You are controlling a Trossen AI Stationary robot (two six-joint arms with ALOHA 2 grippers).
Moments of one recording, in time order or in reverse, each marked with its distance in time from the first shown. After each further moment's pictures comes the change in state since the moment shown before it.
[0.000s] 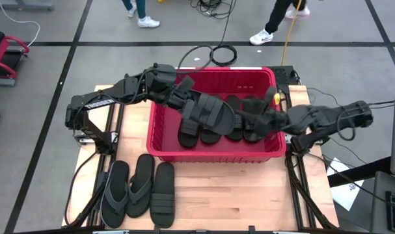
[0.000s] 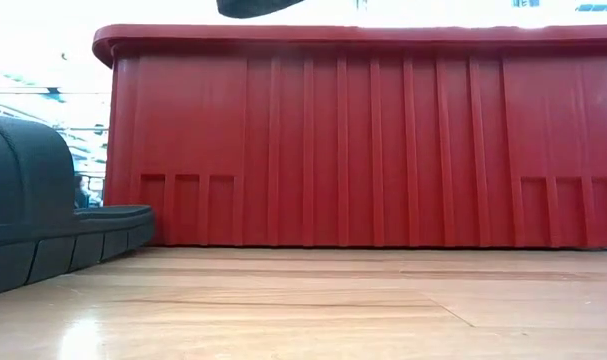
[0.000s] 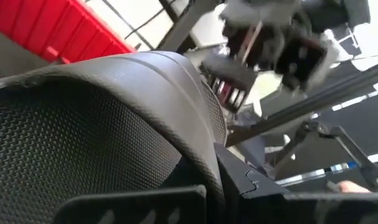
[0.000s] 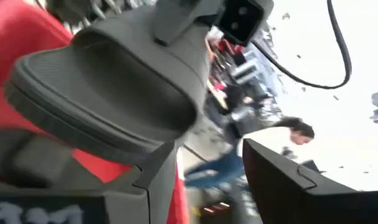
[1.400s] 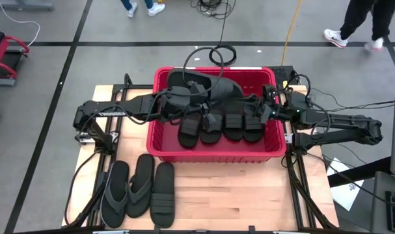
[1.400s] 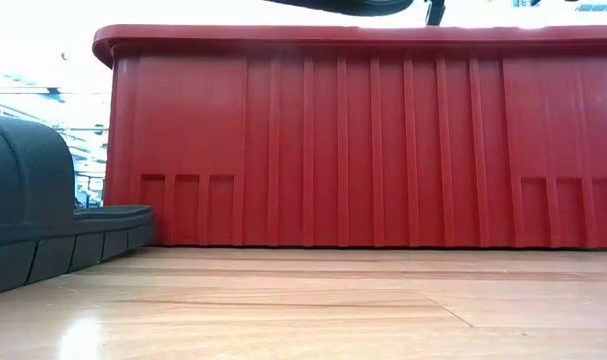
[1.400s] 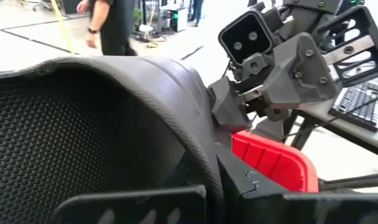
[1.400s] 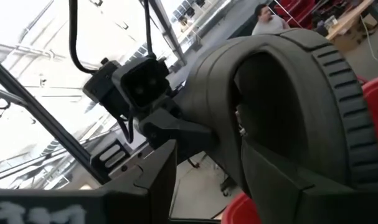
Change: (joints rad) left arm -0.178 0.114 0.000 0.208 -0.732 0.554; right arm -0.475 -0.172 -0.515 0.766 -0.829 1.681
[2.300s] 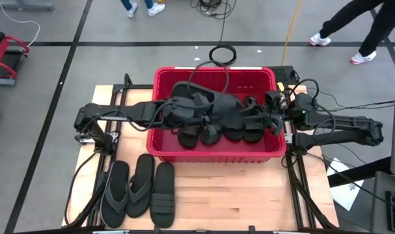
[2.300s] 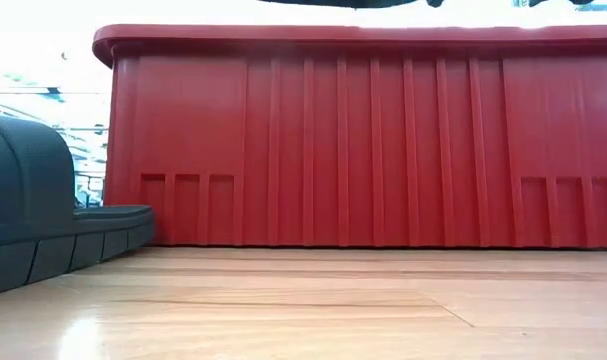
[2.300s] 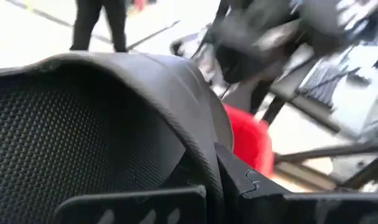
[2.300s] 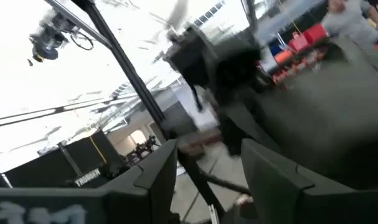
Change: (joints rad) left arm -0.058 0.019 0.000 -0.075 0.064 -0.151; right arm 0.002 -0.035 -0.026 0.100 -0.340 -0.086
